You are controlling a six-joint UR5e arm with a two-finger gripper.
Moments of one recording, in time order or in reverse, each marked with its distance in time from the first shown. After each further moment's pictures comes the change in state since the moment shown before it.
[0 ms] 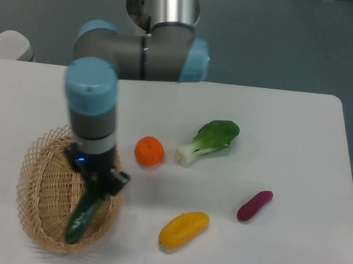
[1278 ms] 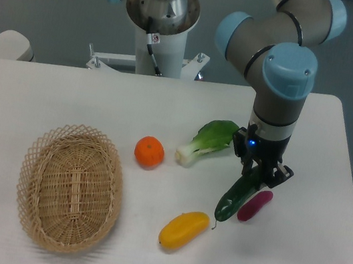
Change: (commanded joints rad) arm 0.307 0.006 -0.005 -0.032 0.011 0.608
